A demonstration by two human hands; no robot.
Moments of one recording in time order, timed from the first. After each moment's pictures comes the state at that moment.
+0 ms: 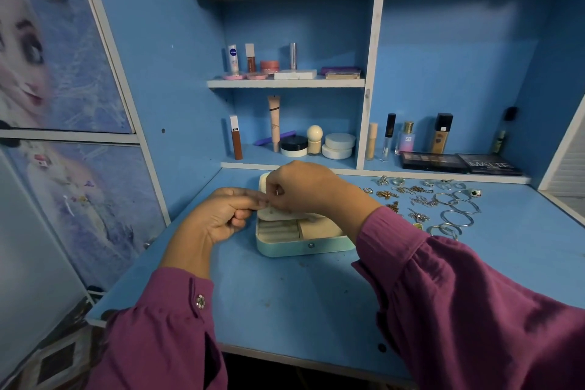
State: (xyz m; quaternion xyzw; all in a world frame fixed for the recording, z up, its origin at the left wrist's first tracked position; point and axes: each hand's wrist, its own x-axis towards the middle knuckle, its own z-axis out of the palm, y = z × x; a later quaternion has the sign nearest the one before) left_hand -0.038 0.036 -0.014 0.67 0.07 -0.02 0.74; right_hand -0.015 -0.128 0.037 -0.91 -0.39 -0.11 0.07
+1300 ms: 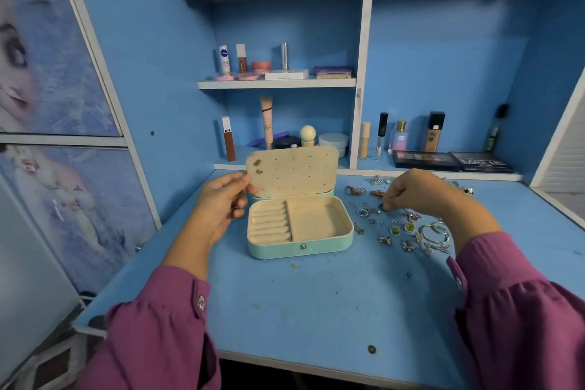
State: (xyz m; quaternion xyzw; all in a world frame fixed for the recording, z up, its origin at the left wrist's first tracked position) left_hand -0.020 0.027 -0.021 0.65 0.05 0.13 0.75; right_hand 0.026 -0.300 0.007 -0.96 -0.10 0.02 0.25
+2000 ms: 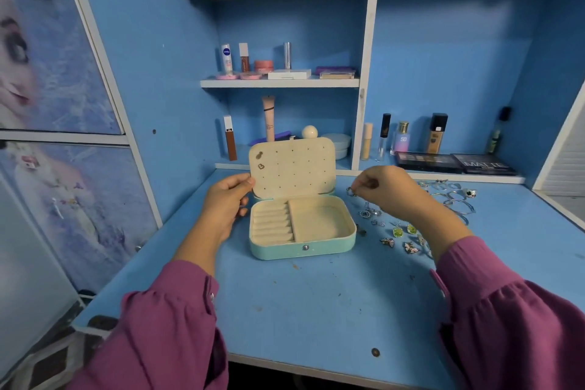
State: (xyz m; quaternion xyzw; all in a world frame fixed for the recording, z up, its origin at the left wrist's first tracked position) left_hand 0.000 0.031 -0.037 0.66 0.09 0.16 0.73; right_hand 0.016 -0.252 0.004 -0.93 -0.18 -0.09 0.32
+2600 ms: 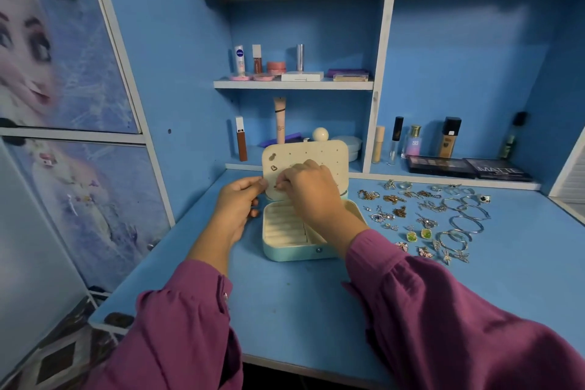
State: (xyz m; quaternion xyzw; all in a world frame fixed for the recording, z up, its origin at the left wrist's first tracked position) left_hand -0.003 0.030 -0.036 0.64 0.09 0.15 0.75; right_hand 0.014 -0.113 -0.005 -0.91 -0.29 -0.24 0.17
